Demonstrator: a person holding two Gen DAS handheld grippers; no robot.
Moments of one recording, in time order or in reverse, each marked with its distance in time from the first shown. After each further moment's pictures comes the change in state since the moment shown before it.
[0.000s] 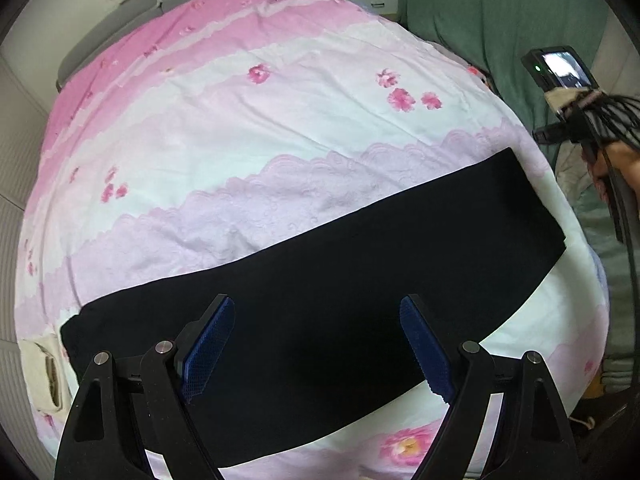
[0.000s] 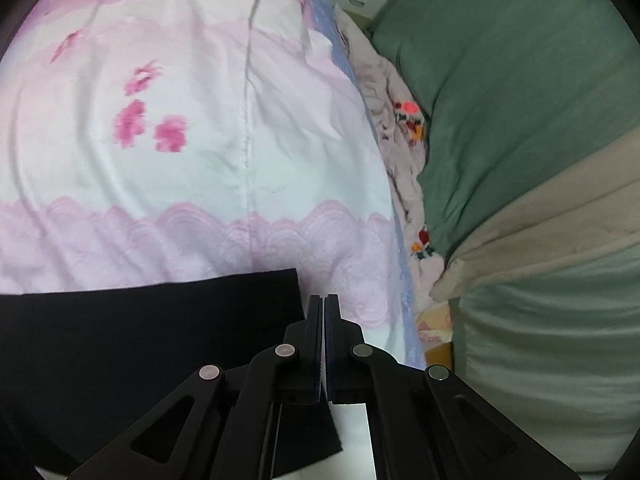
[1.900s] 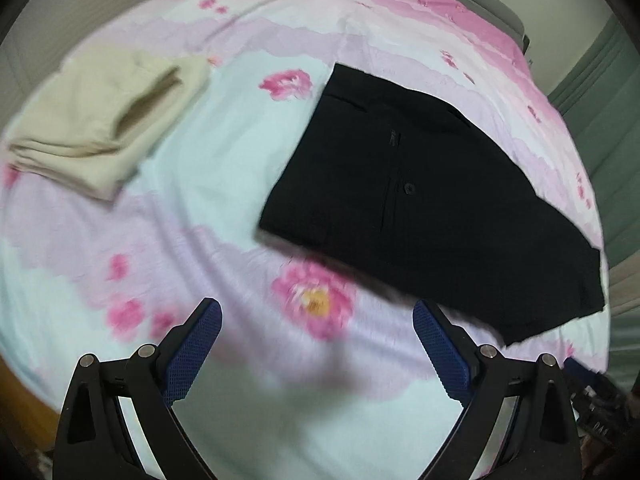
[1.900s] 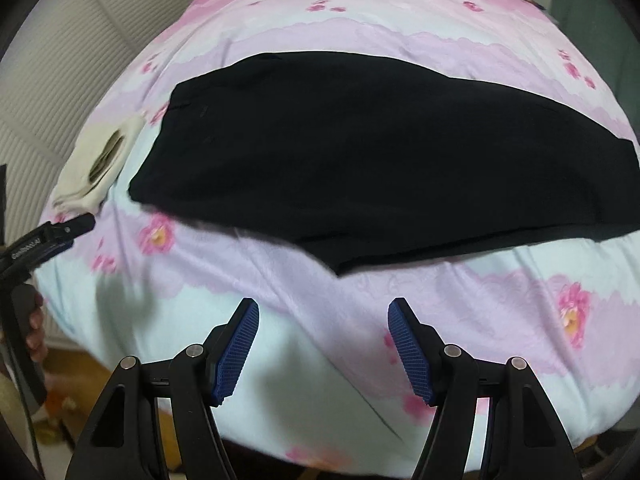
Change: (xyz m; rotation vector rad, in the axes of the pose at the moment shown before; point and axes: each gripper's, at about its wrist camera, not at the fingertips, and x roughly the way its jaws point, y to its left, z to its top) left arm 0.024 0.438 -0.403 -0.675 -0.050 -0.106; right arm -0.256 0.443 -0.348 -0.144 -0.126 0.637
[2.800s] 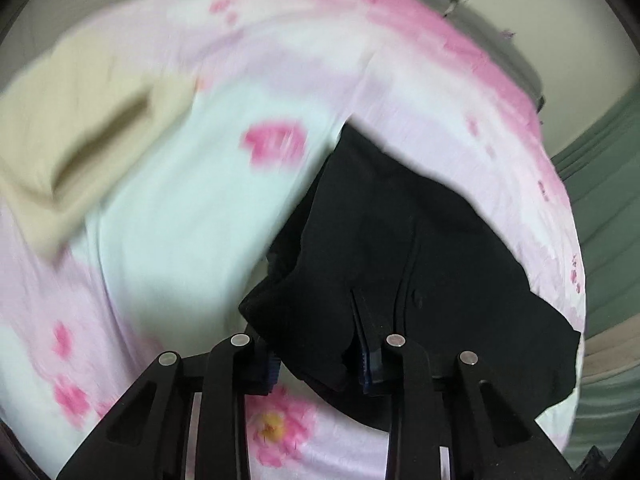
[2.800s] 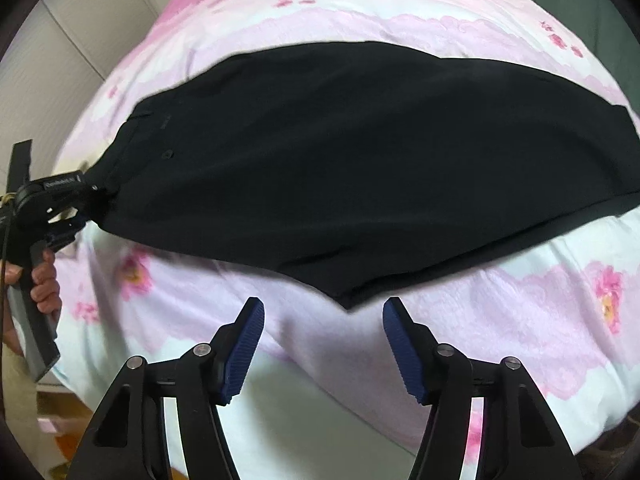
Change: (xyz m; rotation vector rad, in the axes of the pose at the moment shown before) left arm 0.025 -0.016 0.088 -0.113 -0.137 -0.030; right arm 0.042 0.005 0.011 0.126 -0.033 -0.002
